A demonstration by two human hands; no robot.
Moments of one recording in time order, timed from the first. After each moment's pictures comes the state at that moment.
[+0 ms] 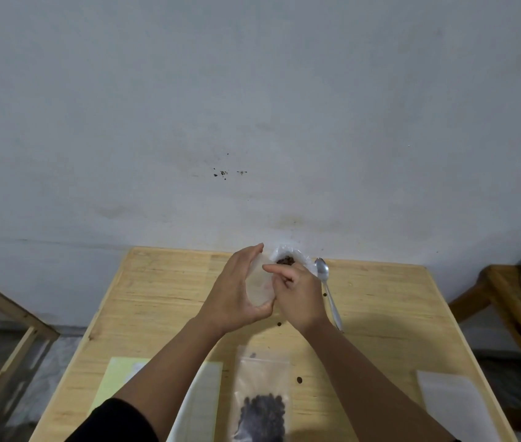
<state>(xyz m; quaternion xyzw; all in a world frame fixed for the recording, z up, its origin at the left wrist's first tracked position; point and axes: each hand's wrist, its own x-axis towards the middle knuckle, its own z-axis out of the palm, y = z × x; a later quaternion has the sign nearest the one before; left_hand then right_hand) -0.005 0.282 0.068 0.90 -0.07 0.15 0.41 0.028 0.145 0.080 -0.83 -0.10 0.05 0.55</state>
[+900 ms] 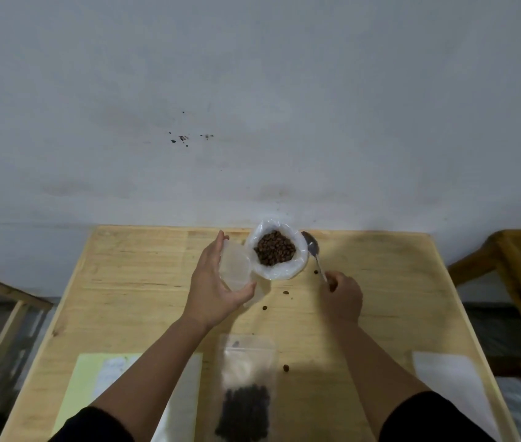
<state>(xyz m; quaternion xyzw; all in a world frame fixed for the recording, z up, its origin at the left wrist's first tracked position) 0.017 0.273 0.024 0.88 0.11 0.09 0.46 0.084 0.051 -0.046 -0.92 0.14 0.02 0.36</state>
